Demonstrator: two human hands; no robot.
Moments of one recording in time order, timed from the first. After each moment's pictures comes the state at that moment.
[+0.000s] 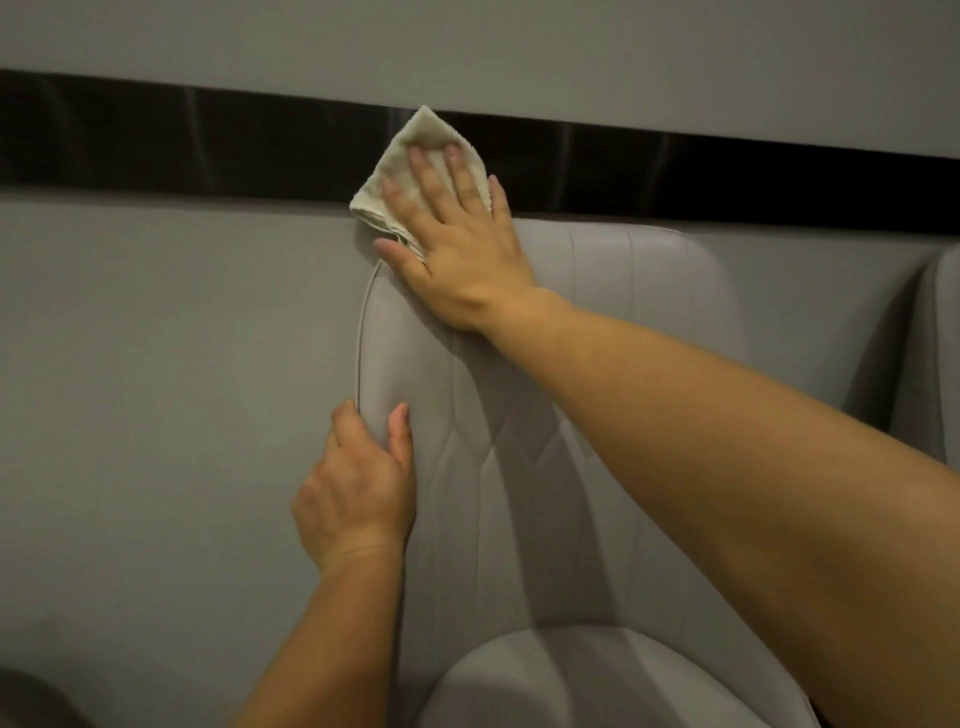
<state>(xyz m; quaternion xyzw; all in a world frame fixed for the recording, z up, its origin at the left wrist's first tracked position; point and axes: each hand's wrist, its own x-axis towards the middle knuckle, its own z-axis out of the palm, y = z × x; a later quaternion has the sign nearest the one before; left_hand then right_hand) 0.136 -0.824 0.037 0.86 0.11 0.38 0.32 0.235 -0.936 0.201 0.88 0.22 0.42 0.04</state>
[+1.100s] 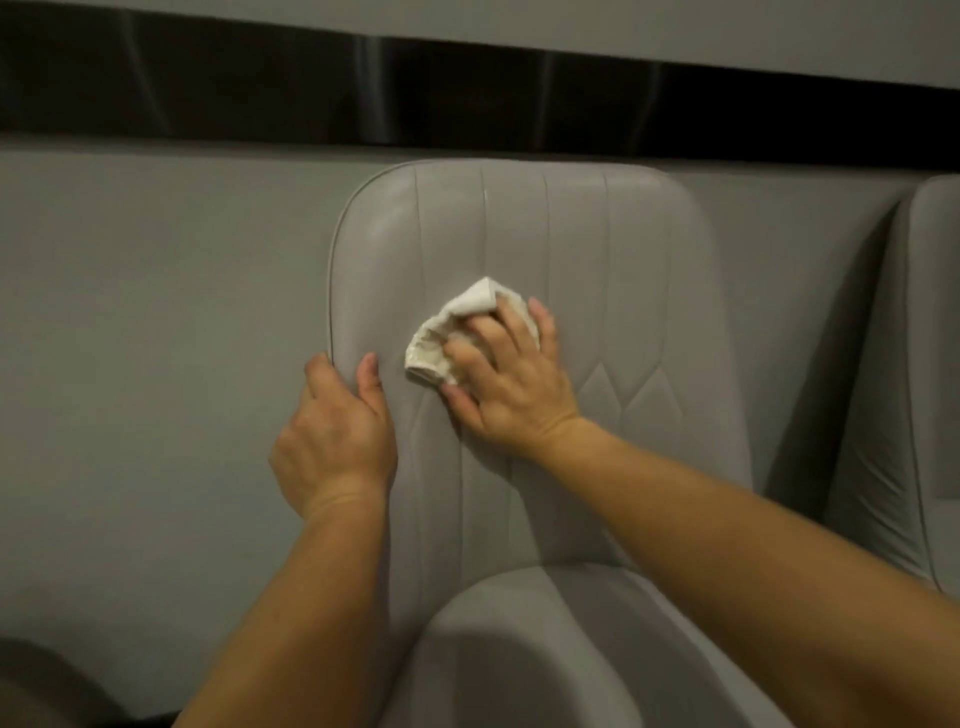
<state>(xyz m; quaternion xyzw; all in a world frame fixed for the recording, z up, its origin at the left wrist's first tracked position) 0.143 -0.821 0.029 0.84 0.09 0.42 0.32 0.181 -1.001 0.040 0.80 0.23 0.55 0.07</state>
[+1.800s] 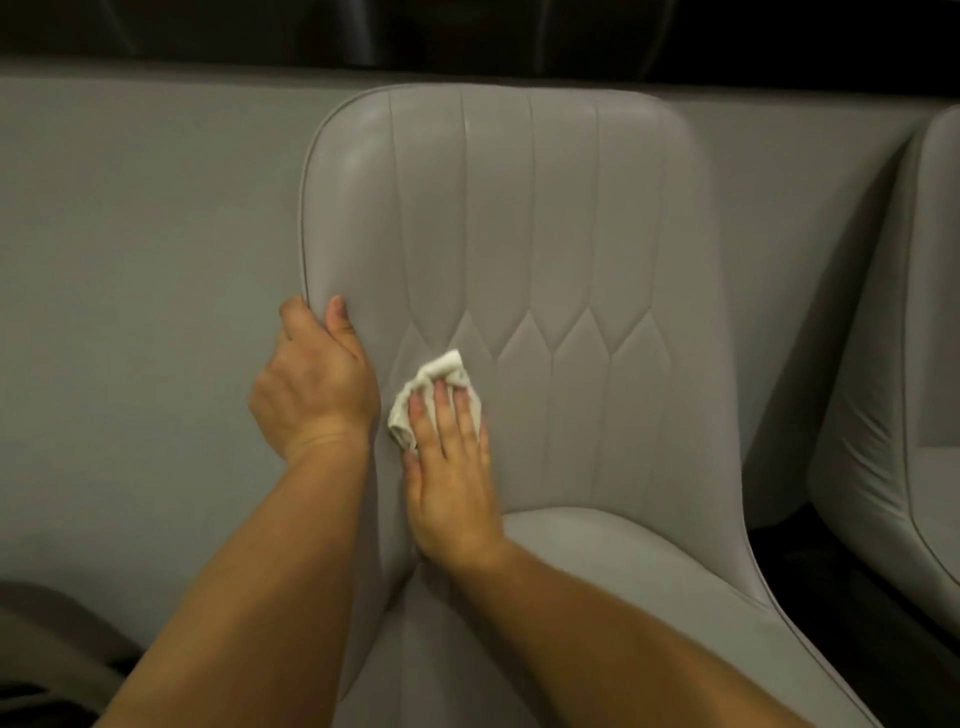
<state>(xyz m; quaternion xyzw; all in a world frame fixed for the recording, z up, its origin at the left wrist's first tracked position) 0.149 -0.820 0.024 0.84 0.11 0.45 0.30 0.129 -0.929 -0.108 0.87 0.13 0.40 -0.24</state>
